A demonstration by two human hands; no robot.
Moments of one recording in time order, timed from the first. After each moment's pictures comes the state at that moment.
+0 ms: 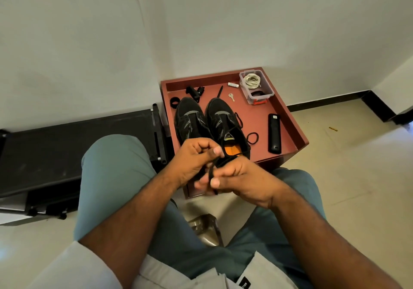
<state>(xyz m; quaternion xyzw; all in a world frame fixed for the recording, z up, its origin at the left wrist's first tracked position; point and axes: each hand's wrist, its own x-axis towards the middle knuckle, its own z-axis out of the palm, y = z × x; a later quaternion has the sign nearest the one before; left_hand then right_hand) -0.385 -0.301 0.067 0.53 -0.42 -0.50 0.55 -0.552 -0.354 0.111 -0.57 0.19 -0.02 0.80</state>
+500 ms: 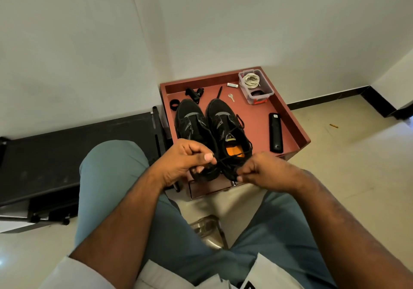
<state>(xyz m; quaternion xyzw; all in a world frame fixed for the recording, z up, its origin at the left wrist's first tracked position) -0.357 -0.292 0.075 0.49 -0.42 -0.58 0.50 -0.572 -0.398 0.114 -0.88 0.26 0.10 0.39</state>
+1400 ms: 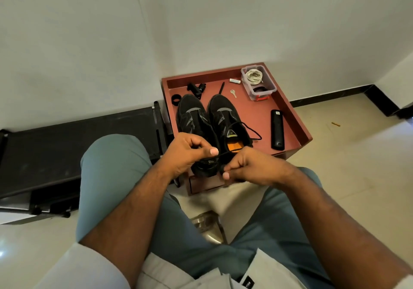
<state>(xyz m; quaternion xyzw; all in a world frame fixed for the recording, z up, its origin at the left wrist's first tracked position) -0.363 -0.302 0.065 0.58 -0.43 -0.47 0.51 -0.551 -0.390 0.103 -0.78 0.27 0.11 0.55</state>
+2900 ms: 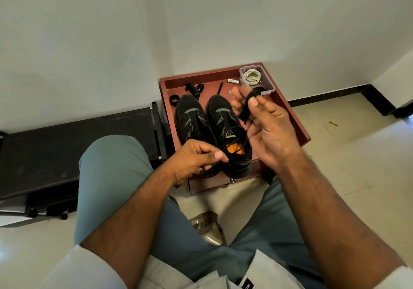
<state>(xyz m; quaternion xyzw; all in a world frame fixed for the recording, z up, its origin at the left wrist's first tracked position) -0.372 -0.302 0.066 0.52 -0.42 -0.59 0.46 -0.526 -0.405 0.141 -0.45 0.23 -0.40 0.76</state>
